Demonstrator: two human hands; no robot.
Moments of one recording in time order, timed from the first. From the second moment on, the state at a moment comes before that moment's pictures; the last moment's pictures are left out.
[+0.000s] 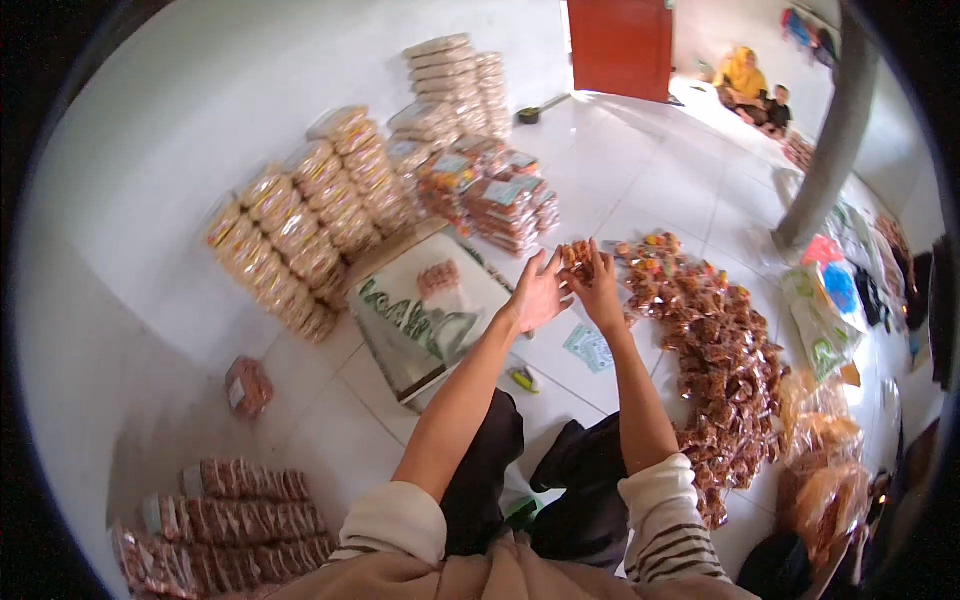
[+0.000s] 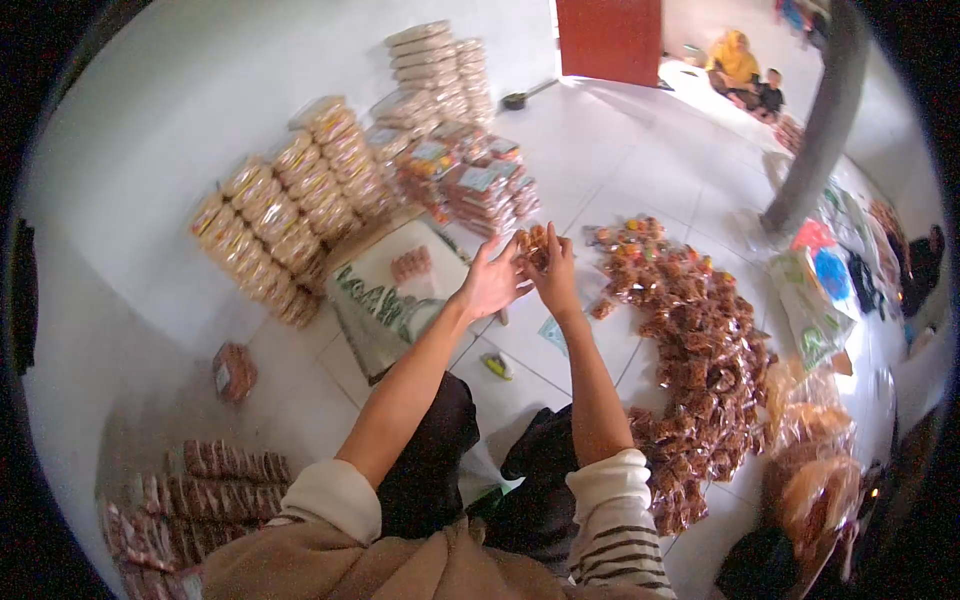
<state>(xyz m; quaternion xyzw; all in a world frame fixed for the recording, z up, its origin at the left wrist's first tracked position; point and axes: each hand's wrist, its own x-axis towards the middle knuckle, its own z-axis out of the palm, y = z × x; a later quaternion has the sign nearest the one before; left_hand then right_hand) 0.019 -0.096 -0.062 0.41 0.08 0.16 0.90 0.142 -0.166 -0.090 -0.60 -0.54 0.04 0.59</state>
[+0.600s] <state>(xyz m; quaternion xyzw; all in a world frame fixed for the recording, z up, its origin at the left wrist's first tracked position) -0.166 0.008 -0.154 0.65 0.34 0.37 0.57 -0.030 -0.109 -0.126 -0.61 -0.47 0.16 0.62</state>
